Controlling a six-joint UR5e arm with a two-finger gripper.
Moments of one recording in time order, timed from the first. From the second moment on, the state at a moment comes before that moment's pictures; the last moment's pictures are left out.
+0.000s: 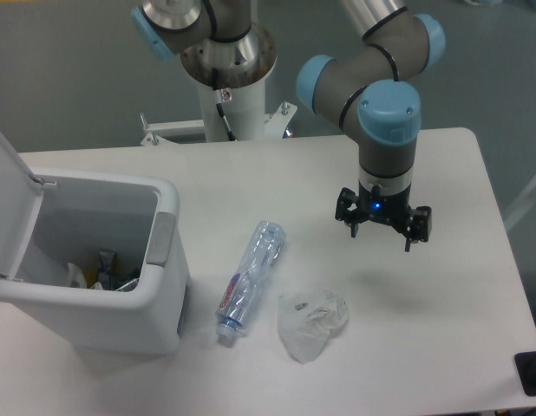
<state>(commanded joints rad) 2.63 -1.89 -1.70 -0.89 1.58 1.05</state>
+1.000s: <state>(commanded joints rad) 2.48 -1.96 -1.72 -0.80 1.58 0.85</state>
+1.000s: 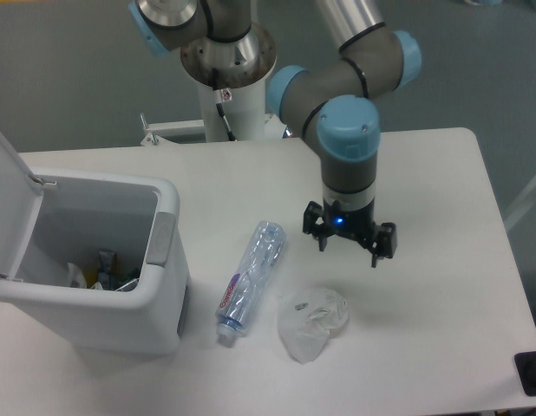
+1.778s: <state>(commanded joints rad) 2.39 -2.12 -1.63 -0.76 1.68 0.81</state>
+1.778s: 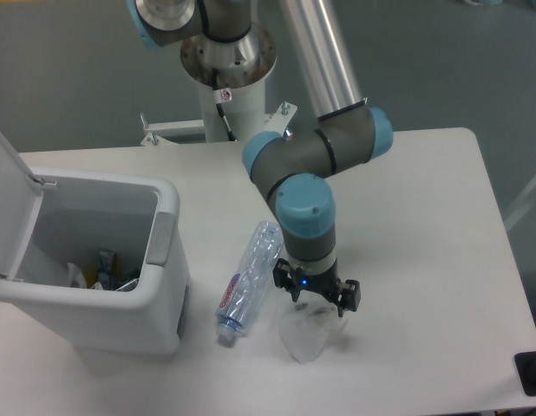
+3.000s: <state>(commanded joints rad) 2.38 -2.05 -1.57 -0.75 1.46 0.57</state>
